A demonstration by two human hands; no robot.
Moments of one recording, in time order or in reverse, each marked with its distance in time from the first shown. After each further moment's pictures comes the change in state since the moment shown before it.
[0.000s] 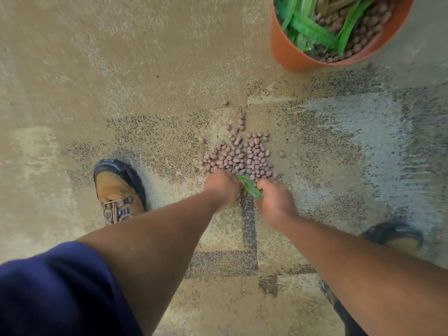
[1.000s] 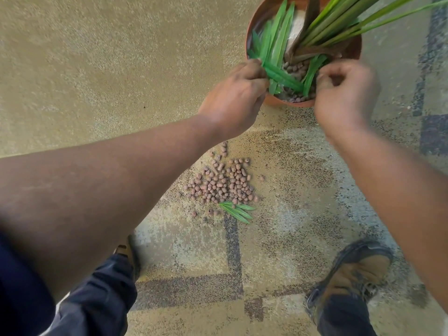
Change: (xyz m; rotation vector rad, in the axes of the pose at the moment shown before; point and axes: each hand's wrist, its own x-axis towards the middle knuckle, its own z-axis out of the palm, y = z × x) left_hand -0.026 0.195 -0.110 0.631 0.614 1.218; right_hand 0.062 -0.028 -0.254 0.483 0.869 0.024
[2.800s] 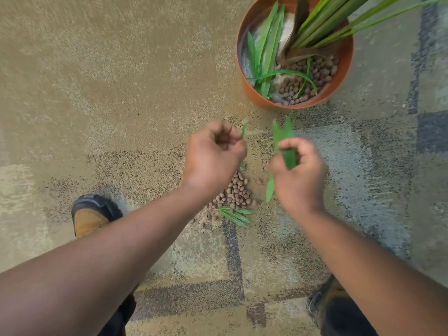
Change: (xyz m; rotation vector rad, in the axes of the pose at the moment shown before) left_hand -0.076 0.049 -0.009 -0.872 0.080 -0.875; right_hand -0.127 0.027 0.009 0.278 -0.201 0.095
